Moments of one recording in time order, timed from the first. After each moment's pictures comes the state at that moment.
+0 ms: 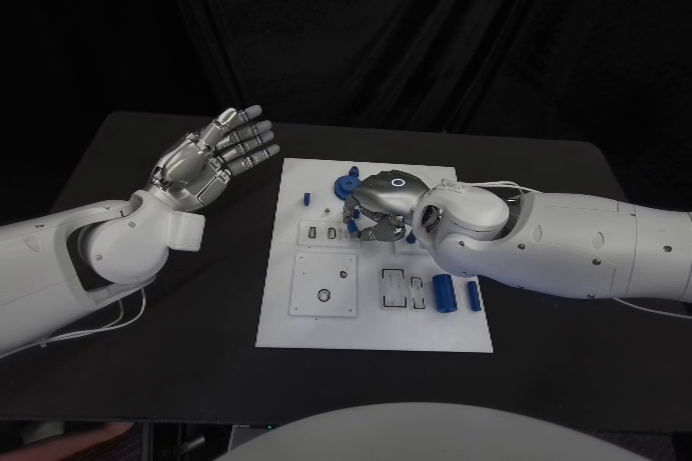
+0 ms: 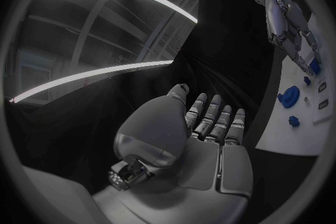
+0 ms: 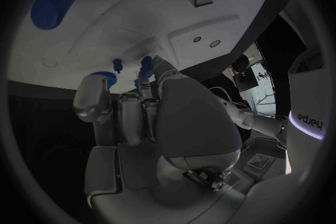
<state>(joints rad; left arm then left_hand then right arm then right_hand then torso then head) 1.31 -0.96 -0.21 1.53 0.25 0.22 0.58 1.42 0.27 -0.11 0.16 0.53 0.46 0.16 0.10 0.06 0.24 0.28 0.48 0.06 0.08 0.27 0.30 0.04 0.10 0.09 0.29 0.09 0.06 1.28 -0.67 -0.23 1.56 -1.69 -0.32 -0.19 1.46 -0.06 0.17 0.16 0.25 0.98 0.10 0.26 0.30 1.47 0.01 1.51 1.31 1.46 -0.05 1.44 1.31 0.08 1.39 0.06 1.12 1.31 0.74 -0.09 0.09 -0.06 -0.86</state>
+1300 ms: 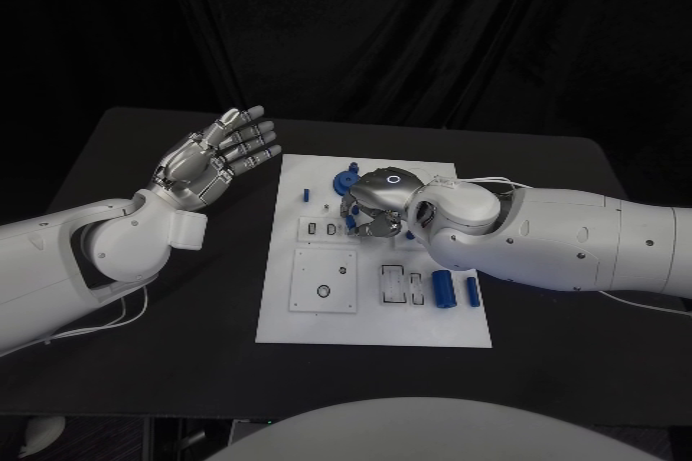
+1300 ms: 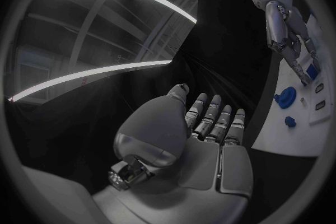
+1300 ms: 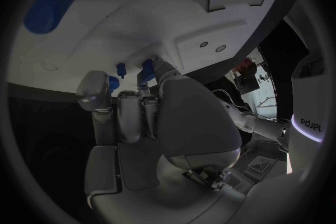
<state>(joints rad) 1.29 -0.96 -0.21 1.52 0.25 0.22 0.57 1.42 0.27 -0.11 0.16 0.53 0.46 0.16 0.10 0.06 0.24 0.28 0.48 0.06 0.08 0.27 0.30 0.04 0.10 0.09 0.29 0.09 0.06 1.27 -0.63 -0.23 1.50 -1.70 -0.31 -0.17 1.42 -0.08 0.15 0.18 0.14 0.86 0.13 0.16 0.29 1.44 0.04 1.46 1.31 1.47 -0.03 1.40 1.31 0.09 1.36 0.08 1.01 1.31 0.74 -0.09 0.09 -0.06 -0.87</state>
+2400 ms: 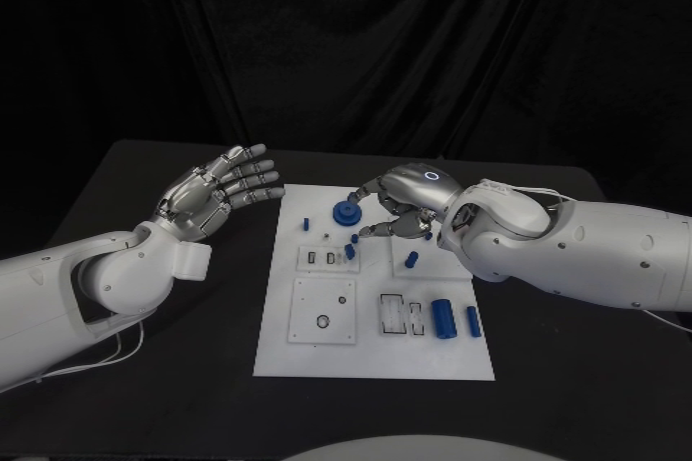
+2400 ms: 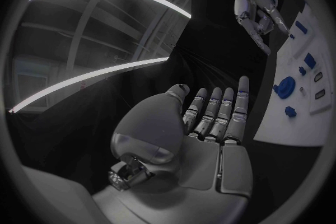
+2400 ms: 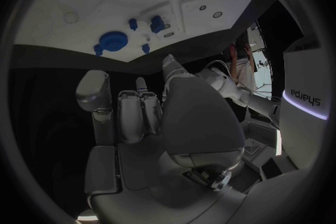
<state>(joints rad) 1.30 -0.97 -0.21 1.55 0.25 0.12 0.56 1.34 0.22 0.01 0.15 0.56 0.57 0.17 0.14 0.07 0.37 0.29 0.61 0.07 0.32 0.26 0.68 0.09 0.08 0.53 0.27 0.58 0.33 1.35 -0.80 -0.22 1.60 -1.56 -0.49 -0.04 1.37 -0.15 0.10 0.29 0.06 0.77 0.12 0.12 0.22 1.42 0.02 1.43 1.31 1.47 -0.04 1.41 1.31 0.09 1.37 0.07 1.01 1.31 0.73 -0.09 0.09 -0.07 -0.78</state>
